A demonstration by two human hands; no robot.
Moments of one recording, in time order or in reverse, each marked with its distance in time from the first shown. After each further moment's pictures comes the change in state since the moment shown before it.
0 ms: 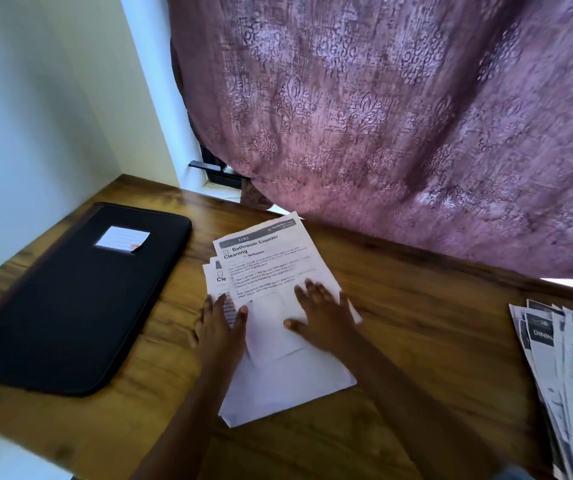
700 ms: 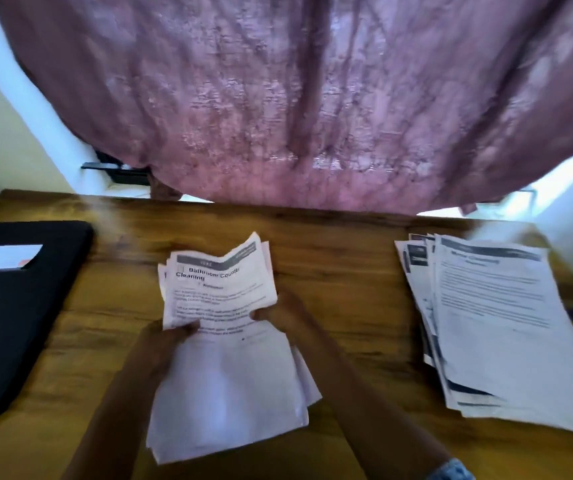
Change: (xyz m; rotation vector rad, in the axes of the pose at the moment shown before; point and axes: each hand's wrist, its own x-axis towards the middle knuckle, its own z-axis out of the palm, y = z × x) left_hand -0.064 0.031 -0.006 -0.540 -0.376 -0.183; right_hand -0.094 0.040 0.004 1.181 0.108 0.409
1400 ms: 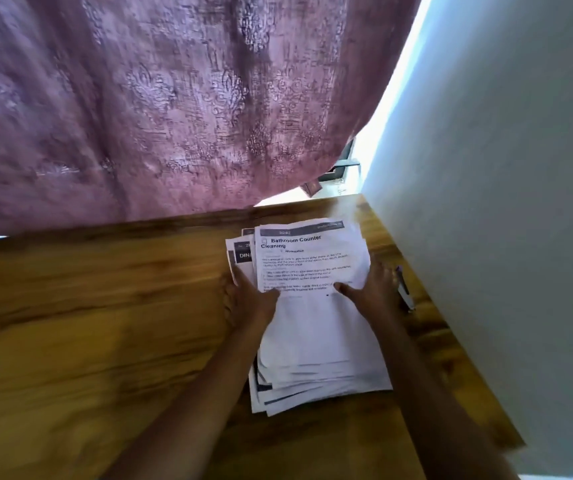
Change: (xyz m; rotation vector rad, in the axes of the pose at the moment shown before) left_hand -0.077 -0.002 0.439 0.569 -0.198 0.242; right_hand -0.080 0.201 -0.372 -0.390 0.776 0.237
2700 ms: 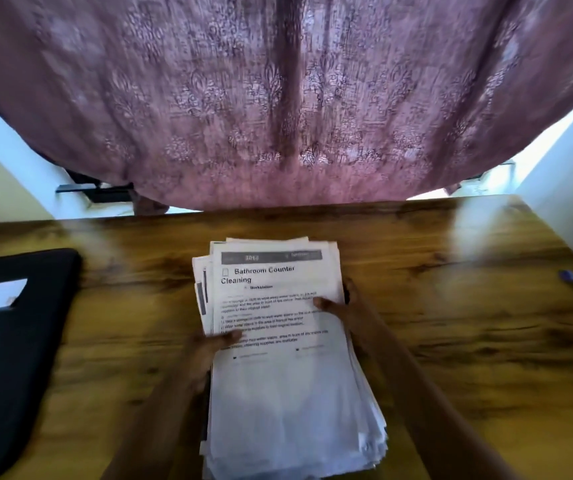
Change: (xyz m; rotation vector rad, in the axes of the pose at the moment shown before) left_hand -0.017 -0.229 -0.345 -0.739 -0.176 -0.209; right_hand -0.192 -0.243 0.162 0.717 -0.609 -0.006
